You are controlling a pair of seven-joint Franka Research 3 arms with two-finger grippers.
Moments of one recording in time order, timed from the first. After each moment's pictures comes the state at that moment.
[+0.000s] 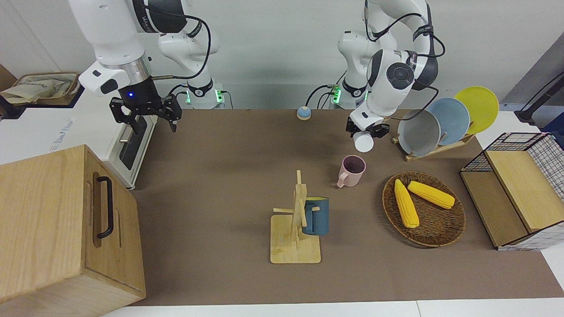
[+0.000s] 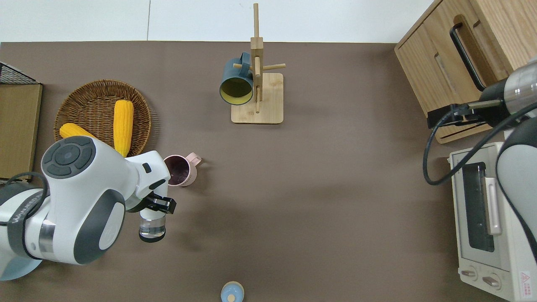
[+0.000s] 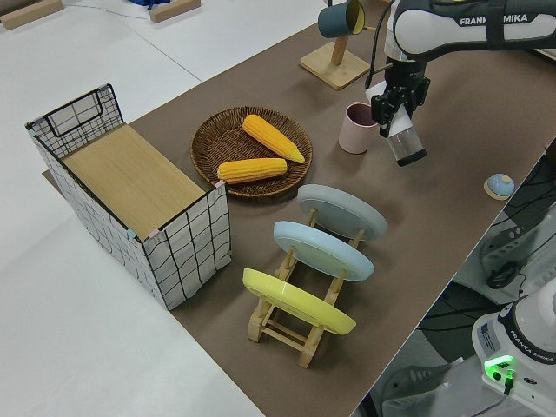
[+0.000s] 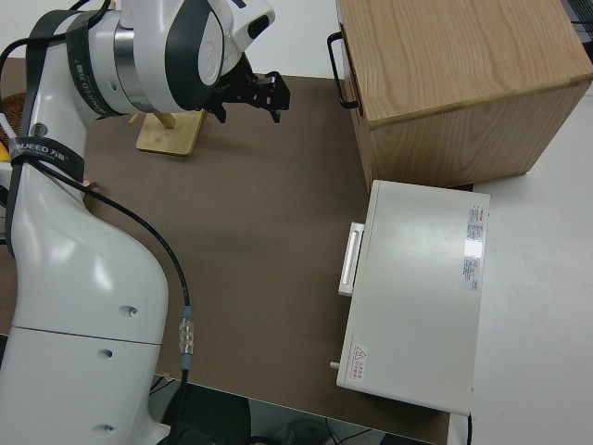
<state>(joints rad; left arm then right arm) -0.29 -0.06 0.05 -2.12 -0.04 1.85 0.06 0.14 0.13 -0.09 -1.41 0.00 1.62 0.00</state>
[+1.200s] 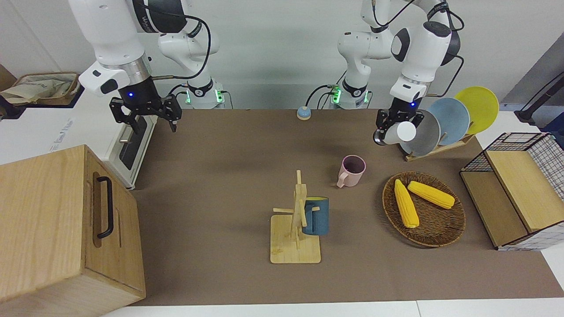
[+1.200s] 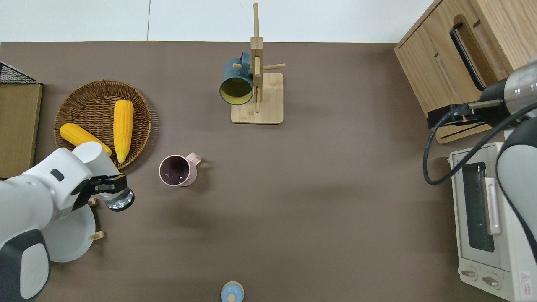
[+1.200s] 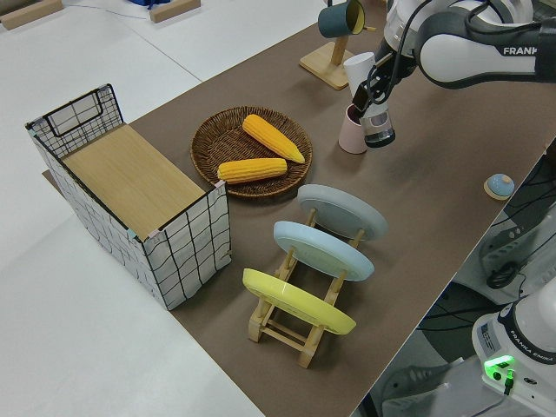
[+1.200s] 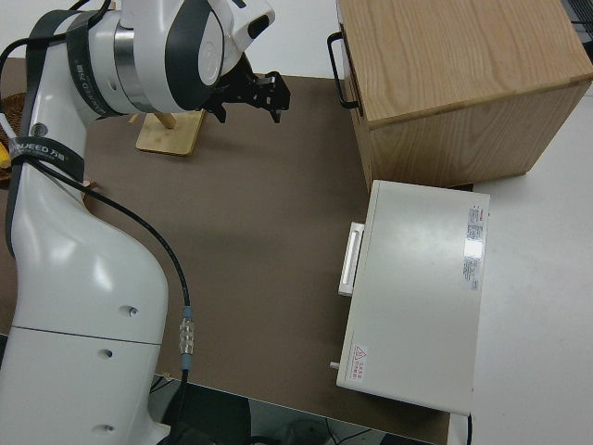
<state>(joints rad) -0.14 -0.30 0.07 -2.29 -0.03 2.26 -0.02 0.14 0.13 -0.09 -1.41 0.00 1.62 0.00</state>
